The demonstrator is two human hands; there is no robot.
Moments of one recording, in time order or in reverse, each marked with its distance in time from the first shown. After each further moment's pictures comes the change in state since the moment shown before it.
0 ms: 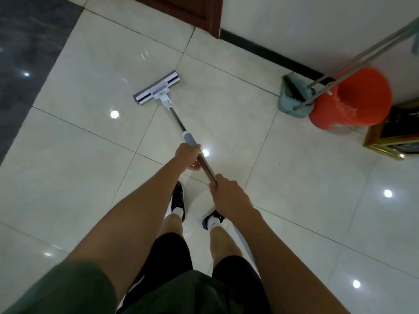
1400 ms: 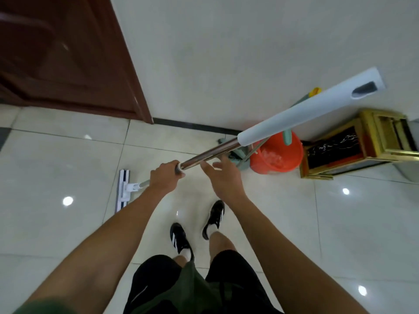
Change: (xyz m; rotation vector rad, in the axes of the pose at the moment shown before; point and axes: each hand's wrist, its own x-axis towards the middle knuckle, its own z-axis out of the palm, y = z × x) left_hand 0.016 0.313 0.092 1.027 0.112 0.854; right_hand 0.093 0.025 -0.343 0.789 0.516 0.145
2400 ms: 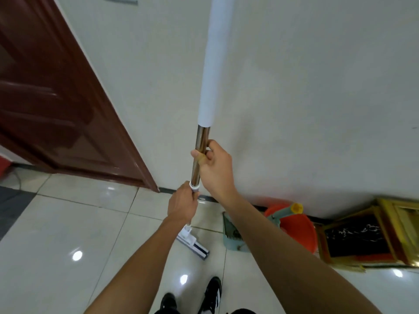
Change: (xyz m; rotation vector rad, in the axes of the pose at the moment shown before) left_hand 0.170 0.192 -0.108 -0.229 0.333 -0.068; right_hand 0.193 -0.197 -0.139 0.306 0.065 -0.611
